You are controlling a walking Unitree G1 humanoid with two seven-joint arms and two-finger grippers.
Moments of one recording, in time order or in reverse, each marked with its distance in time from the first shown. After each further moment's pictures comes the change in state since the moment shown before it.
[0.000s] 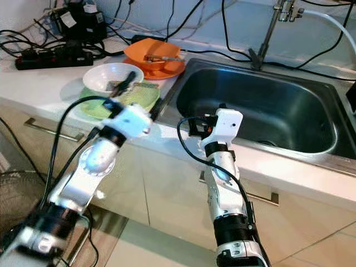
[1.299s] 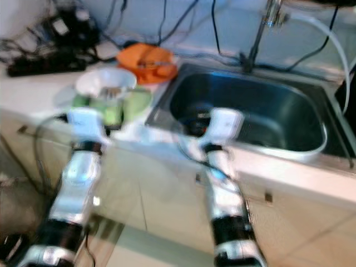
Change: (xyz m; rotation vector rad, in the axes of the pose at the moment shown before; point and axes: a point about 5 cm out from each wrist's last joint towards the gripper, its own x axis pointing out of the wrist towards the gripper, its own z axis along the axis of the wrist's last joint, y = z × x) left arm -0.042 0.005 -0.051 -0.614 0.221 0.412; right arm 0.001 0.009 0.000 -0.002 0.000 0.032
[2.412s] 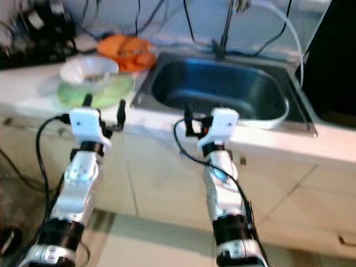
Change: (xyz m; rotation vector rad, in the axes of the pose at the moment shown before) left arm 0.001 -0.002 -0.002 -0.003 0.010 -0.004; right arm -0.001 -0.006 -0.001 -0.011 0.007 -0.003
